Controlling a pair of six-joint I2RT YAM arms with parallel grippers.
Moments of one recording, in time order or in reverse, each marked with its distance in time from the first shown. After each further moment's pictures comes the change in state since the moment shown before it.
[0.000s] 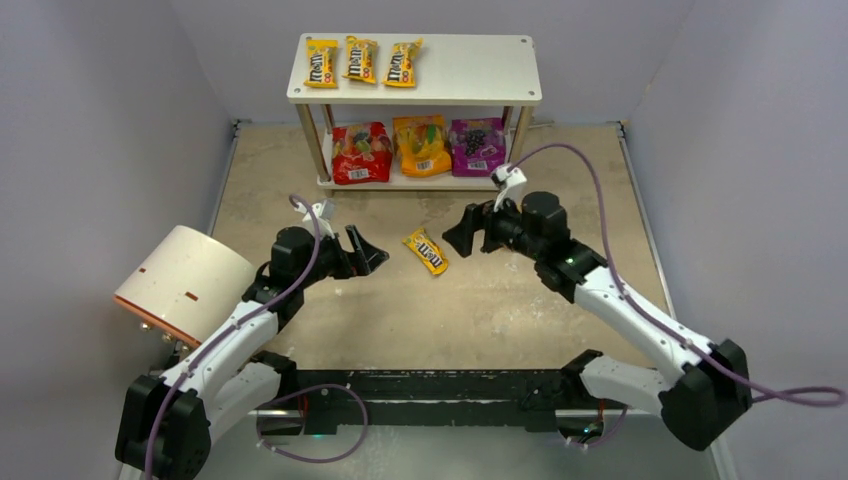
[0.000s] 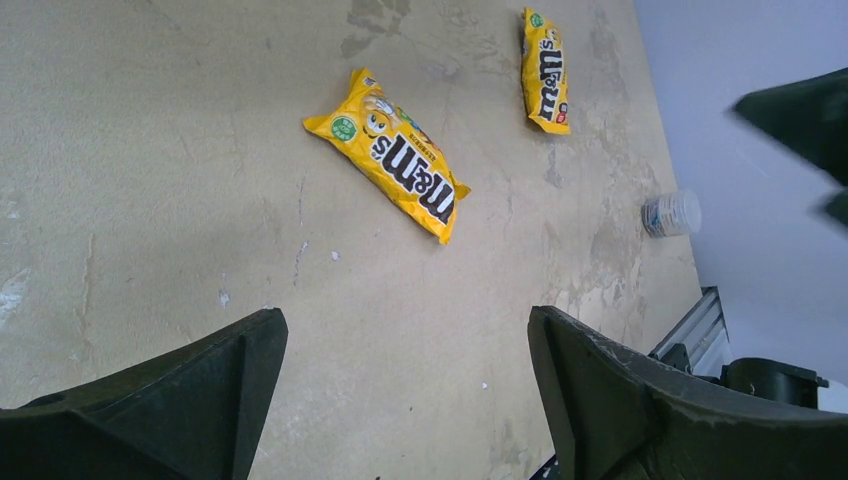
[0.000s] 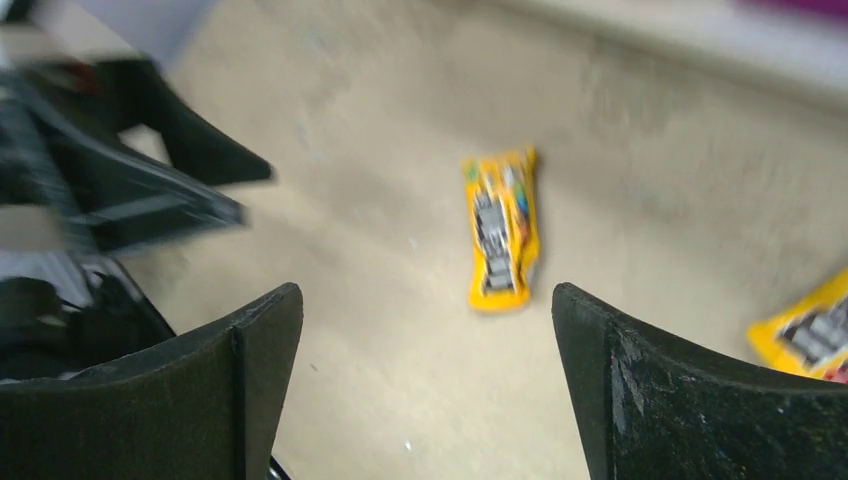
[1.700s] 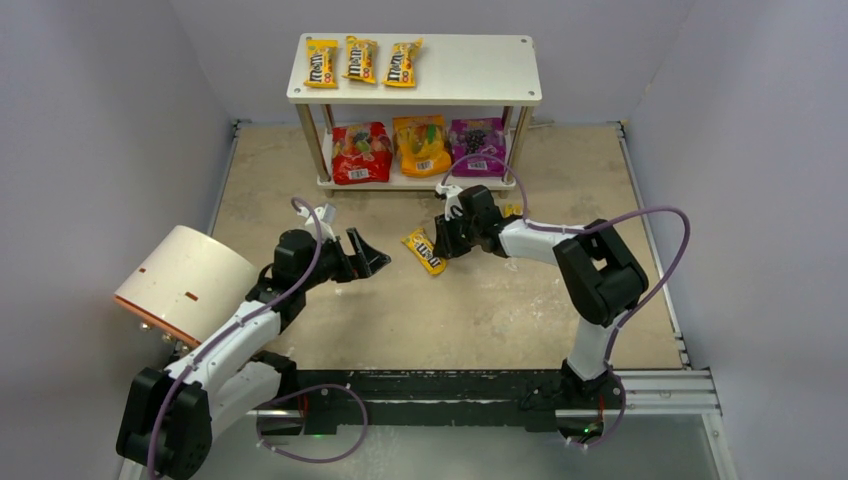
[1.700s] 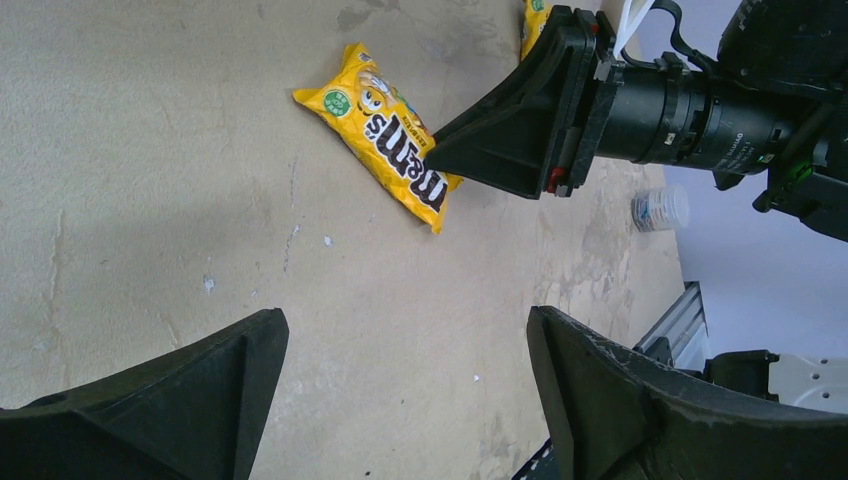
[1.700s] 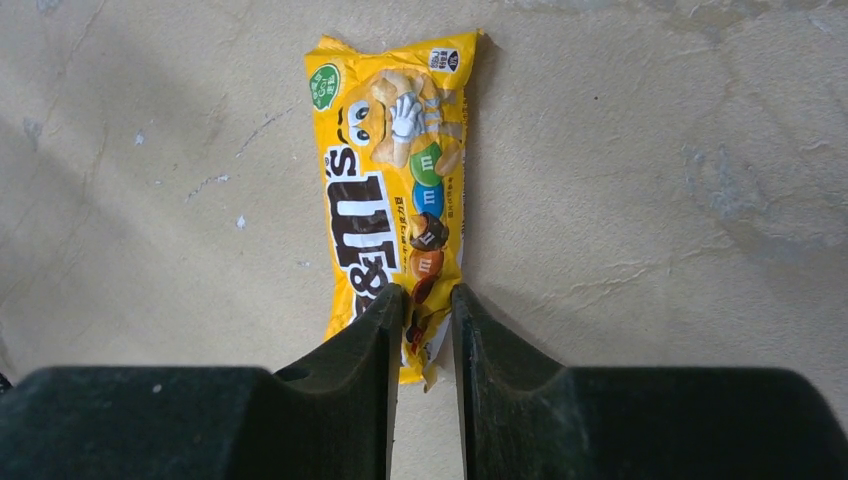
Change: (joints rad) left arm 0.000 0.030 -0.035 0.048 0.025 -0.047; right arm -0.003 0.776 0.161 0.048 -0.100 -0.137
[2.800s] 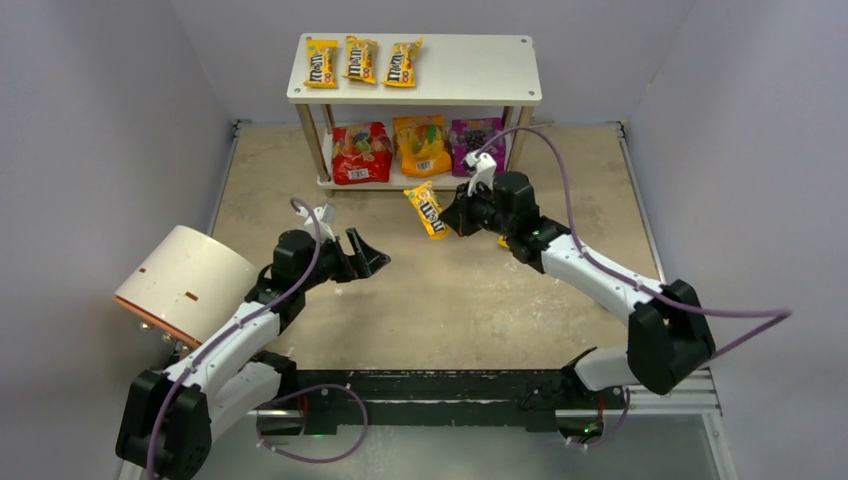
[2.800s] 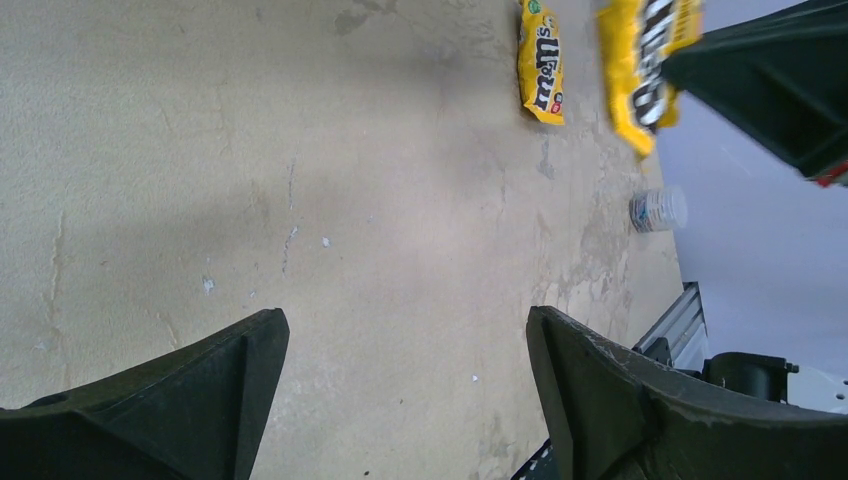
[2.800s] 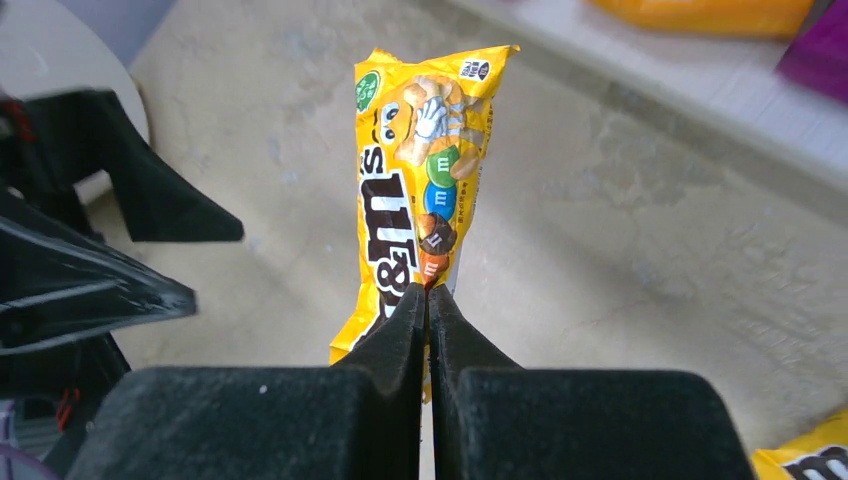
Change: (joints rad) left arm 0.000 -0.013 0.000 -0.005 -0.001 0.001; right arm 0.001 -0.394 -0.089 0.084 0.034 0.068
